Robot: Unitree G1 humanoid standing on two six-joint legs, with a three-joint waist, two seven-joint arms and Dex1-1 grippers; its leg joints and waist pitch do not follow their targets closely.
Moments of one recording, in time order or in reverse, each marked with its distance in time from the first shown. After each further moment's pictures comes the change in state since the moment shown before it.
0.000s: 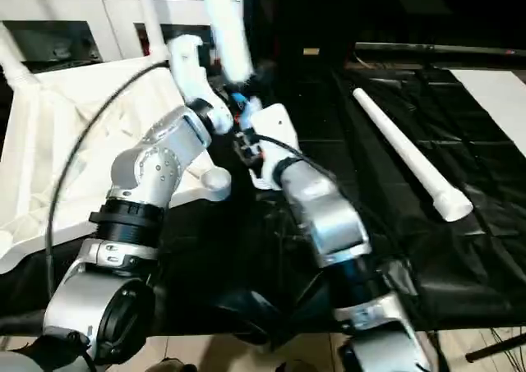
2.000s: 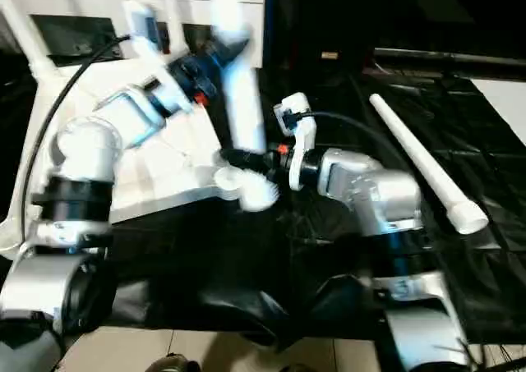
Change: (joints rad) left arm -0.030 0.153 -0.035 -0.033 -0.090 0.153 -0.246; right arm -0.091 -0.122 -0.151 0.108 0.354 0.205 0.433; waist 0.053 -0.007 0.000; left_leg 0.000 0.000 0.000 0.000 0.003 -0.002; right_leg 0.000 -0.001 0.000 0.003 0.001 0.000
